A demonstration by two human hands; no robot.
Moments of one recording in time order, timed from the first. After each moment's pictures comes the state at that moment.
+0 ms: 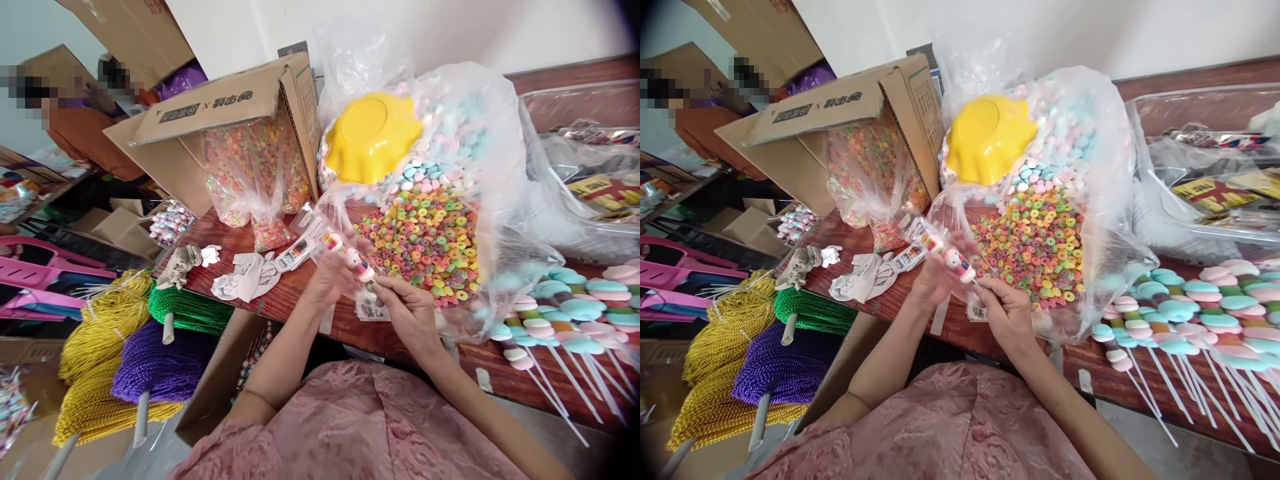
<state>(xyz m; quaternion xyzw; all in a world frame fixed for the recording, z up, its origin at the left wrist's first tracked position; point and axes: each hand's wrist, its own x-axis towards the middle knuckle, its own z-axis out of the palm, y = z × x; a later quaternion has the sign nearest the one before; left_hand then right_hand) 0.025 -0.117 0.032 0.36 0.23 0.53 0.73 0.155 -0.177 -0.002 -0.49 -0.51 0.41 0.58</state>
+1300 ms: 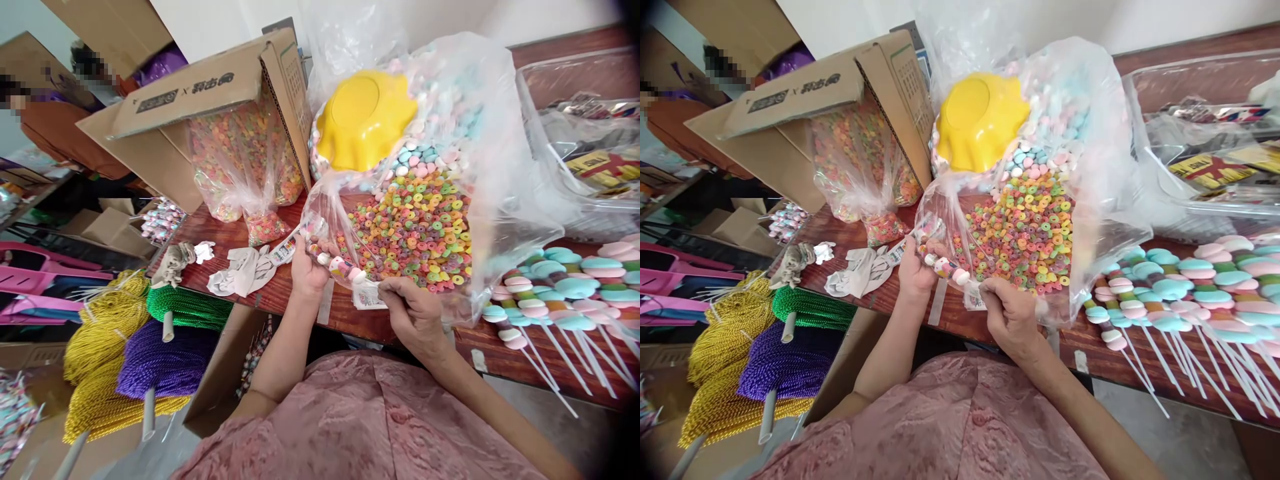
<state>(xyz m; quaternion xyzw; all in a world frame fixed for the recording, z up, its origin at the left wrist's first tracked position) 0.007 -0.093 0.023 0.02 0.30 0.61 0.73 0.175 -0.198 -0.014 -0.48 -0.68 0.18 0.52</state>
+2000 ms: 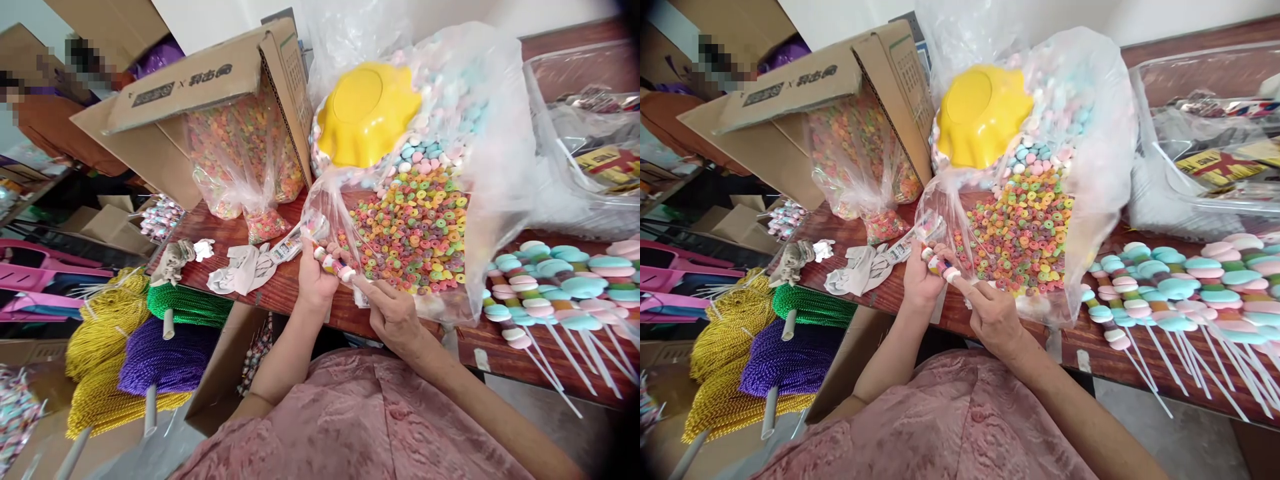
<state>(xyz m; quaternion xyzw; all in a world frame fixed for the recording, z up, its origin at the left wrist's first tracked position) 0.017 -0.108 0.024 -0.01 0.28 0.59 0.76 0.156 -0.193 -0.025 -0.46 -0.77 0.08 0.43</state>
